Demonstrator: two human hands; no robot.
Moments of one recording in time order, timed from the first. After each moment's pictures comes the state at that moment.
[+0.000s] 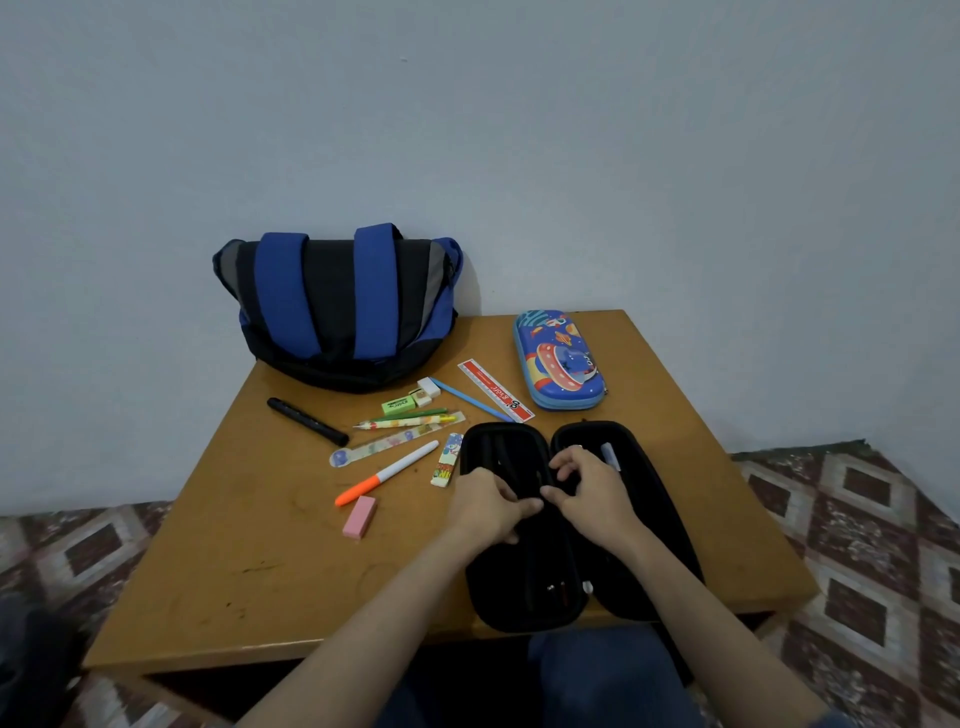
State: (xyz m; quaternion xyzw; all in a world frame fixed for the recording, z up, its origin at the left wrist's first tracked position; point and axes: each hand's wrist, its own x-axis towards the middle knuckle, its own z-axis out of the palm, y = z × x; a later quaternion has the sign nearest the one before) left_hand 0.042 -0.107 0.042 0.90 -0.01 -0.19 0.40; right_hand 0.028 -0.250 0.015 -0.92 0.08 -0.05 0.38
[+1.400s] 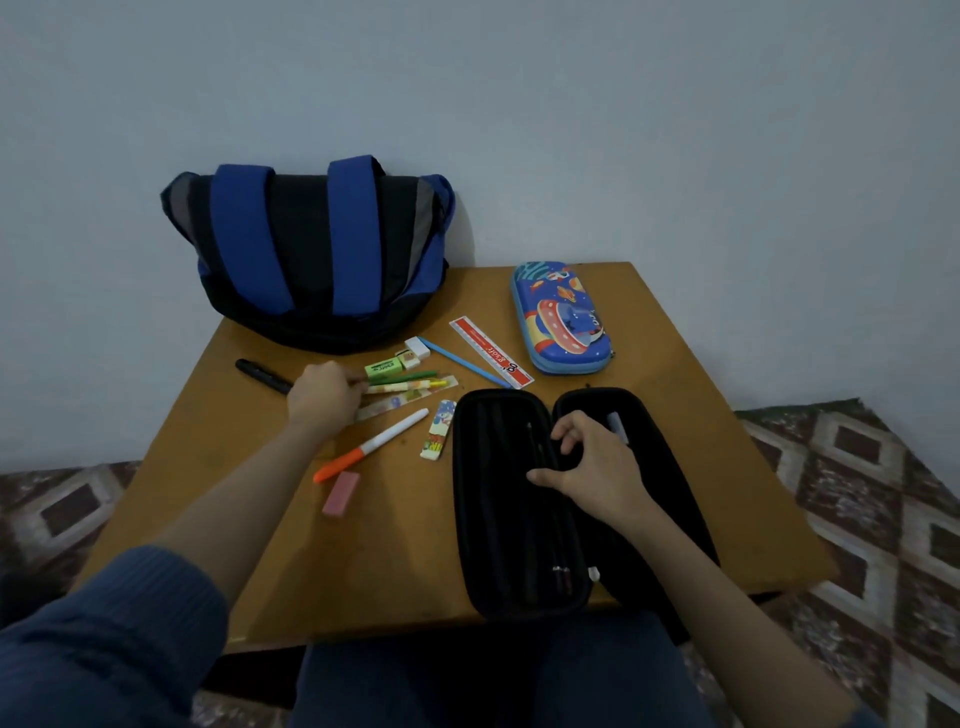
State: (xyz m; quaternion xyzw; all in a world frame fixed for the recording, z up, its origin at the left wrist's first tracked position) left_hand 0.174 0.017 0.023 0.99 0.00 0.03 0.15; right_hand 0.028 -0.247 0.029 -0.93 0.09 0.00 0.35
